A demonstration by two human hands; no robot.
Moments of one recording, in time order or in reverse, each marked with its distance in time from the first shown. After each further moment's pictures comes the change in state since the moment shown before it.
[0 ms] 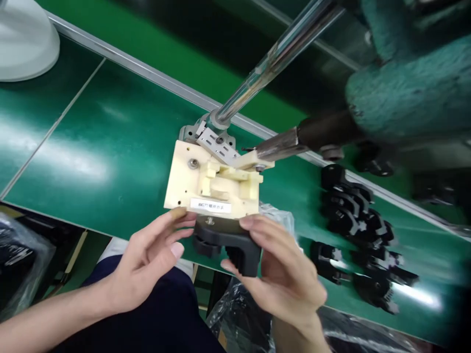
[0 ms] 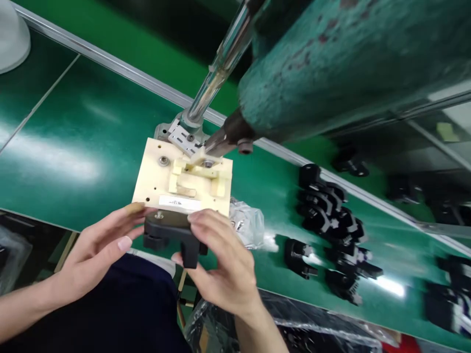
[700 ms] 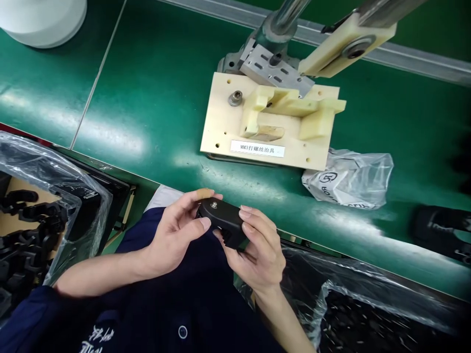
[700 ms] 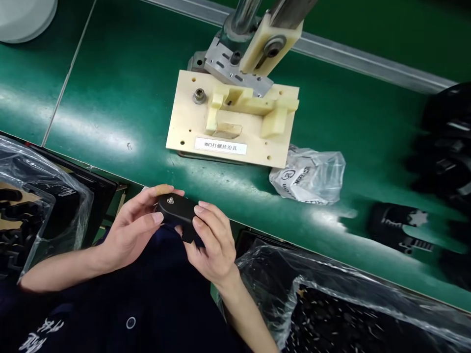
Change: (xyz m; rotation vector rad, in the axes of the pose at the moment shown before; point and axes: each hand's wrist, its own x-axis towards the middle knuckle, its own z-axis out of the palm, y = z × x) left_hand -0.056 -0.011 -0.002 -0.096 0.172 -0.313; right_hand -0.089 -0.050 0.093 -0.071 0.206 0.046
